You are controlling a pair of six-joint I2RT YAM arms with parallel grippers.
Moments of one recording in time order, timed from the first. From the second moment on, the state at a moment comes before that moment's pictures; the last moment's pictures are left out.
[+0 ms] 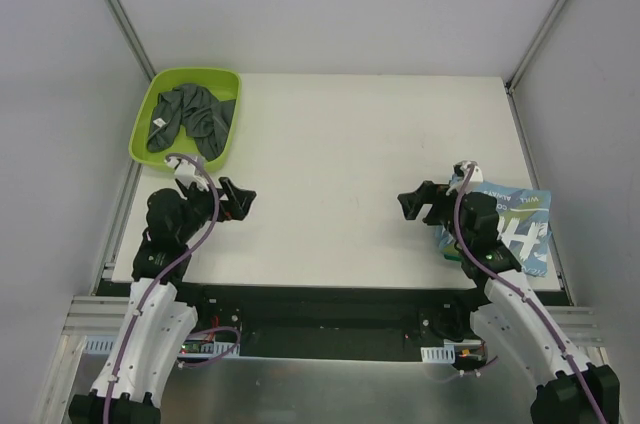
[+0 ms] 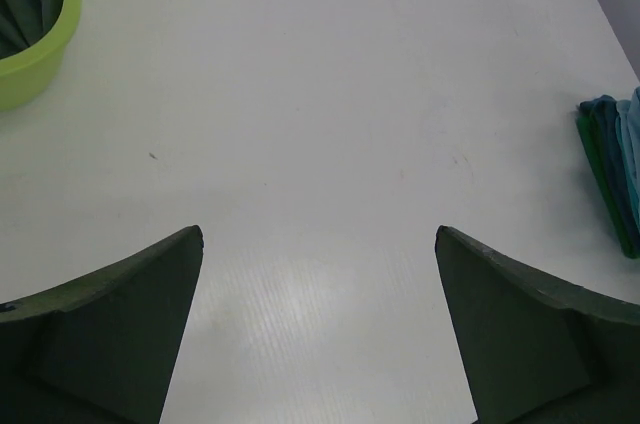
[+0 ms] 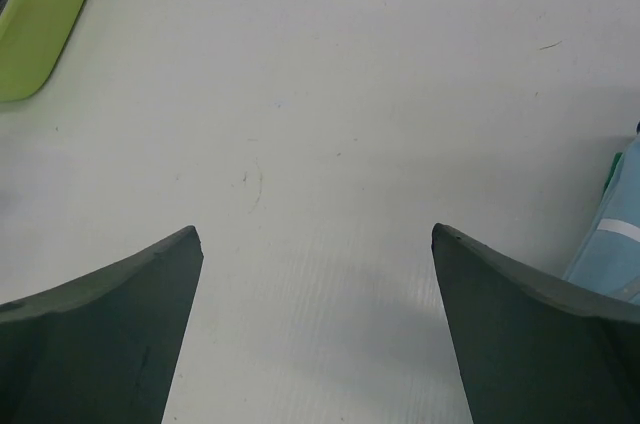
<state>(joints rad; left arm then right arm) -0.08 0.48 0.41 -0.19 0.36 -0.37 0.29 0.65 0.33 -0.01 -0.12 0.40</state>
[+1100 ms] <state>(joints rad) 0.16 1.88 1.54 -0.38 -0.08 -0.48 0.29 0.80 0.33 0.07 -0.35 0.45</state>
